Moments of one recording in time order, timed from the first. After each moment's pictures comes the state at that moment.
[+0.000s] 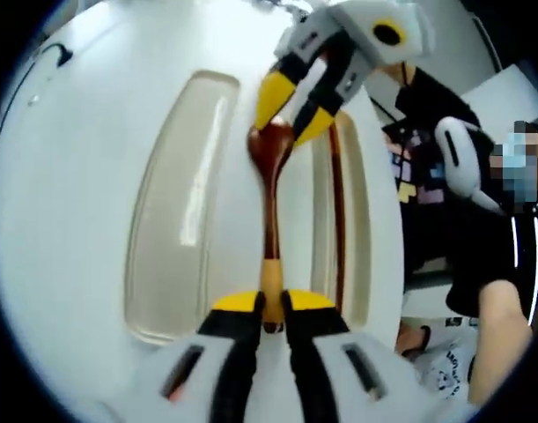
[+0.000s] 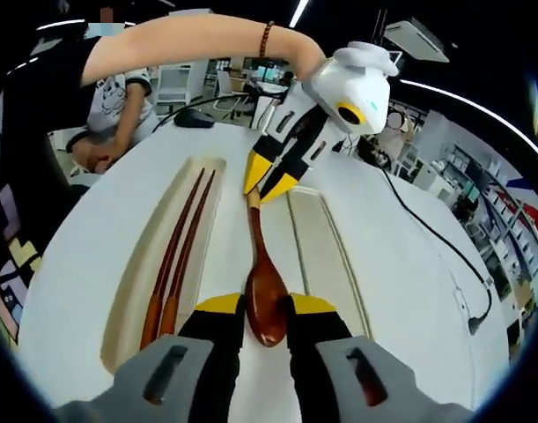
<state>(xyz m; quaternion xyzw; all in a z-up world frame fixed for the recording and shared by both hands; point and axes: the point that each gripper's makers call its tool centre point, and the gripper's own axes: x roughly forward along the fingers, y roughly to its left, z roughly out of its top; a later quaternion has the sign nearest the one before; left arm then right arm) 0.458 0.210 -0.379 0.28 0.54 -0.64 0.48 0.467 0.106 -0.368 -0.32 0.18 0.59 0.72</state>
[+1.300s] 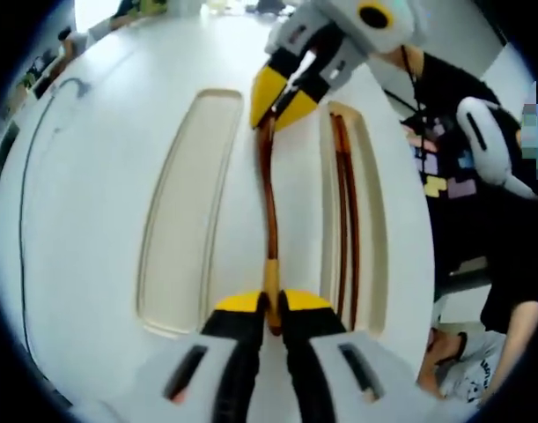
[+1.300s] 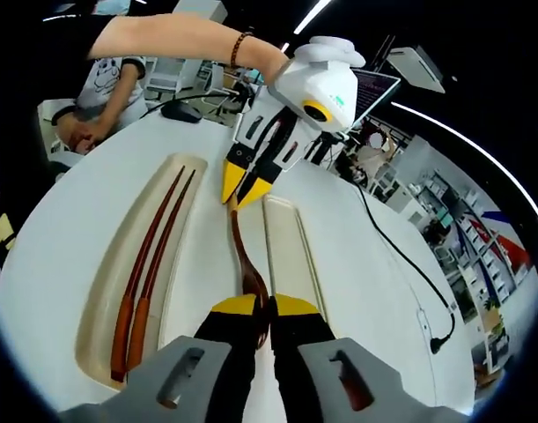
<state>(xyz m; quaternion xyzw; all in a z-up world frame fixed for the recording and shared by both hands) 0.458 0.210 -0.382 0.33 0.47 -0.60 0.55 0.482 0.110 -0.353 -0.38 0.11 0.54 0.74</state>
